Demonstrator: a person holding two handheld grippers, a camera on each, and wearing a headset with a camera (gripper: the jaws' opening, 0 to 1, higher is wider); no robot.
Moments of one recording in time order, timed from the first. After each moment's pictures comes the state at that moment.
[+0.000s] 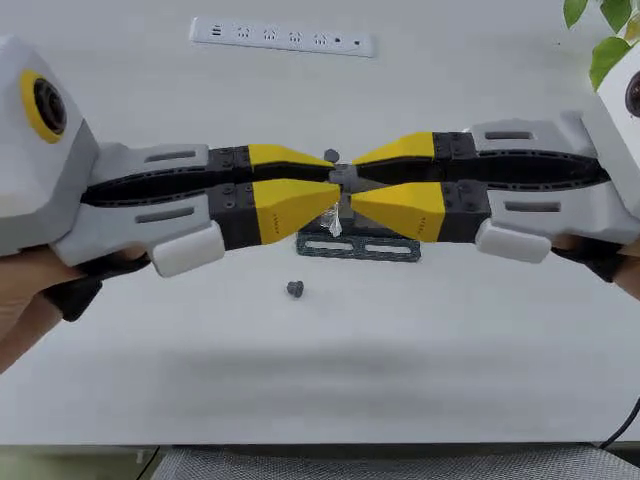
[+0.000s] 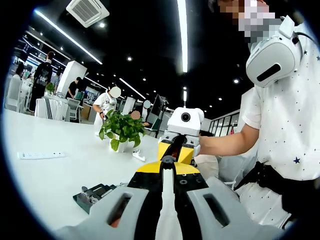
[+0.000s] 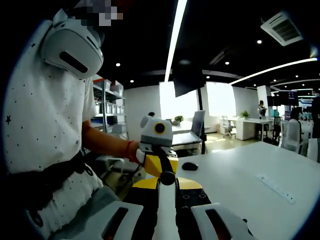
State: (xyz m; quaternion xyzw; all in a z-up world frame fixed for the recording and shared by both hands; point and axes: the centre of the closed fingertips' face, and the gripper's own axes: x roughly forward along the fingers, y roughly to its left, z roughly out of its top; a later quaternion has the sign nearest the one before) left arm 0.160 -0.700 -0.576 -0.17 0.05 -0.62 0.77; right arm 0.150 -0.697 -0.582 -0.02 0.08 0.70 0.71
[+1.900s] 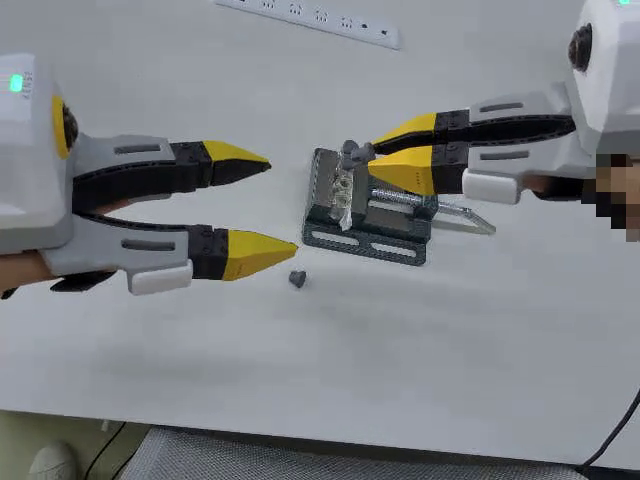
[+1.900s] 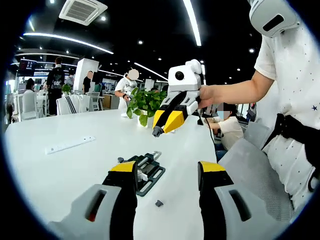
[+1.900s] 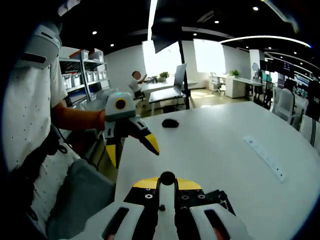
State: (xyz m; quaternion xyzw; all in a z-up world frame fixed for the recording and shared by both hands) left arm 0.184 -0.650 -0.665 -0.03 0.11 -0.54 0.83; right arm 0.228 -0.696 -0.654 -0.13 0.26 0.64 0.71
